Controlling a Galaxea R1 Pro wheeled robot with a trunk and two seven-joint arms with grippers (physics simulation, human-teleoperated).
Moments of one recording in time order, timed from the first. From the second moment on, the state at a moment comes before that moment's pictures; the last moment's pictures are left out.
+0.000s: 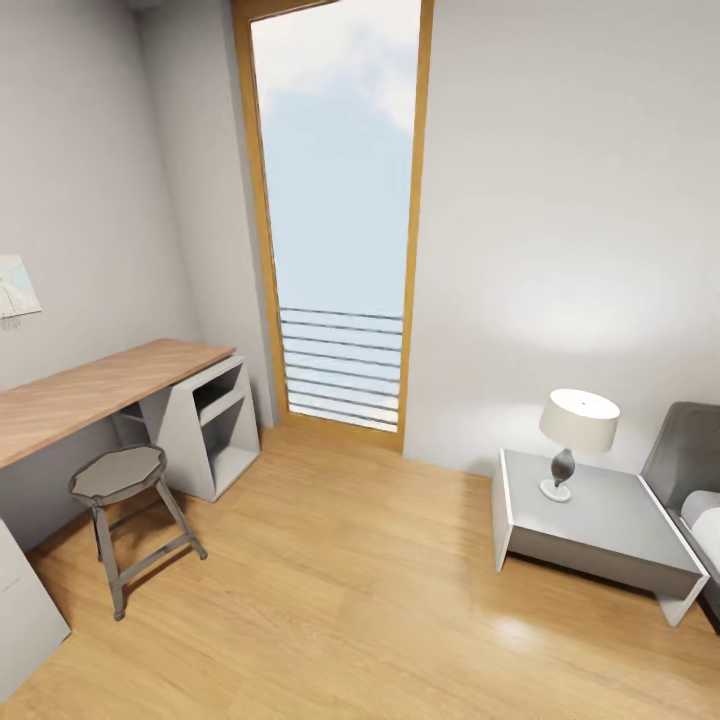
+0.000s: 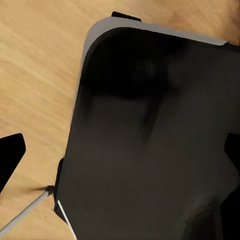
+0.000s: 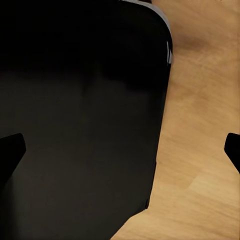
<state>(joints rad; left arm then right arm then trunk) 0.00 0.01 0.06 -0.04 0.20 -0.04 0.00 0.00 -0.01 0.03 0.00 0.06 -0.05 -0.01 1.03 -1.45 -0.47</state>
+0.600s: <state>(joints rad) -0.24 0.11 0.09 -0.91 0.27 0.82 0.09 -0.30 -0.10 0.02 -0.58 0.04 0.56 0.01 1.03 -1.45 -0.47</state>
